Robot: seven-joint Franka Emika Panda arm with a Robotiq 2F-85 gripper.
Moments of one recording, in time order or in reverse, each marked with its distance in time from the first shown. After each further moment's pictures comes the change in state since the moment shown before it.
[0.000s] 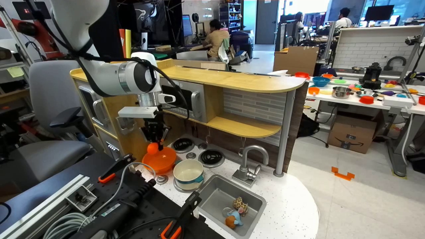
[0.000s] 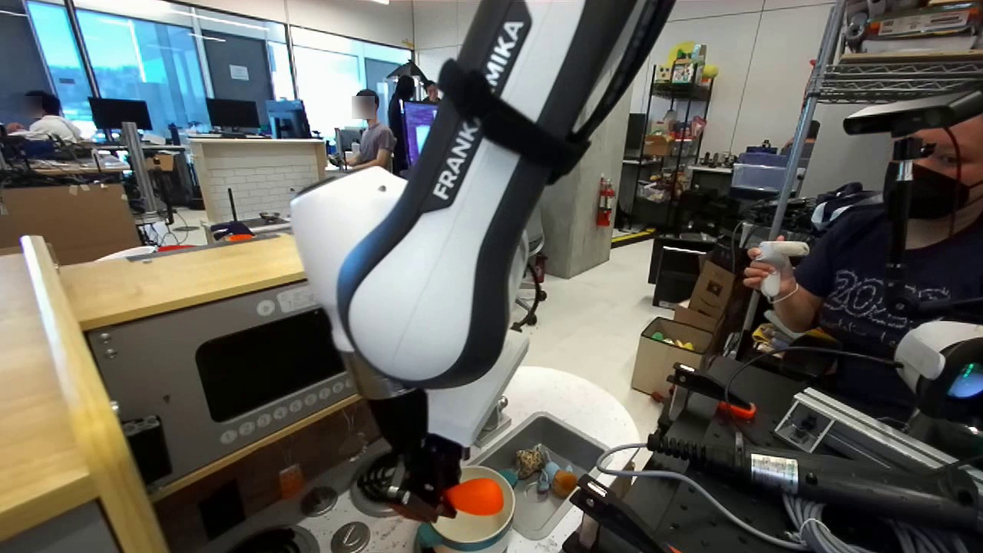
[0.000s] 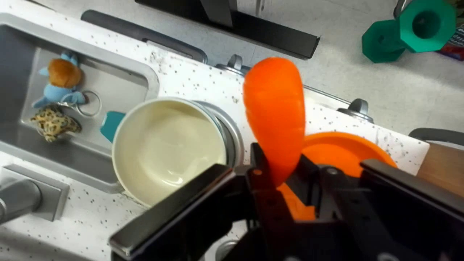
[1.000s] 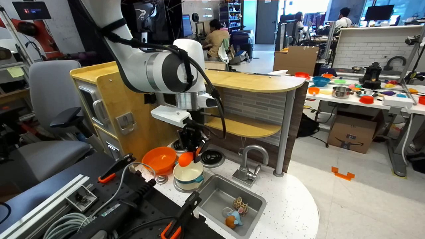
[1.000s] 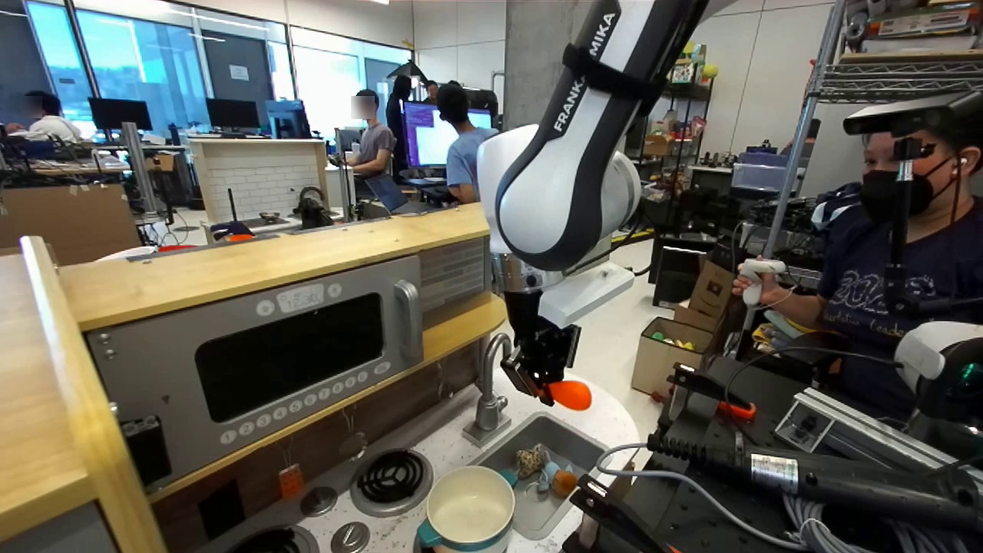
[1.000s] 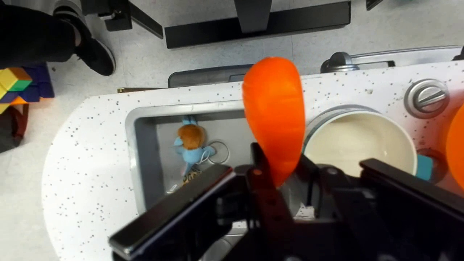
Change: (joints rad) arm -0.242 -0.148 -0.115 -0.175 0.086 0.063 0.021
